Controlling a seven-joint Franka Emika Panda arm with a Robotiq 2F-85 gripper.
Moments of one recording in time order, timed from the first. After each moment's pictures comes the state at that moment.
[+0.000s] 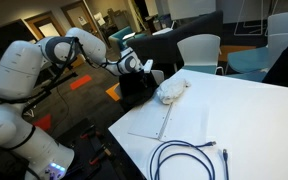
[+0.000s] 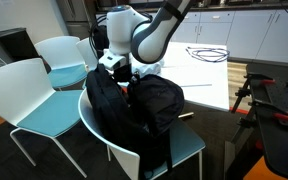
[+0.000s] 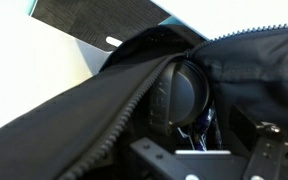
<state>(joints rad) 0.09 0.92 0.13 -1.57 -0.40 2.66 -1.69</state>
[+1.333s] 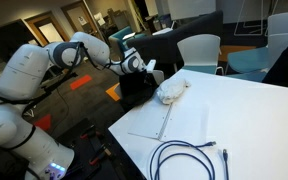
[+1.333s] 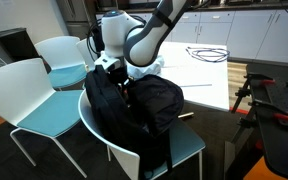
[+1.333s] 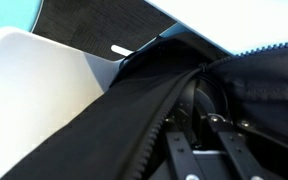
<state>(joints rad) 0.10 1.01 0.12 -1.43 -0.38 2.61 -1.68</state>
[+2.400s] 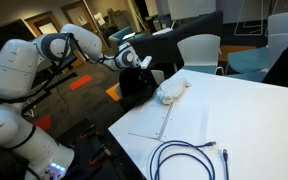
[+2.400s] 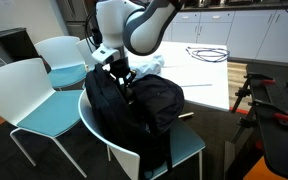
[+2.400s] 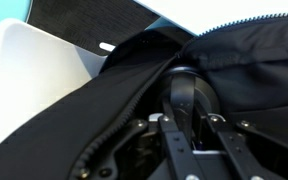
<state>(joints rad) 0.14 0.87 0.11 -1.55 -0.37 2.52 -1.61</state>
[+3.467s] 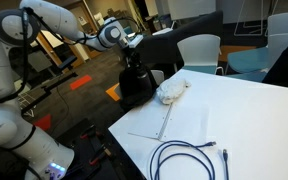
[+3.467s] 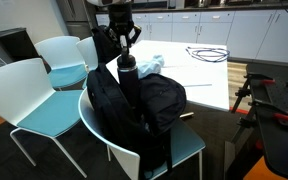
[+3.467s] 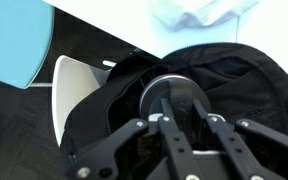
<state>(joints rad) 0.11 0.50 0.12 -1.72 -0.35 2.33 -1.60</state>
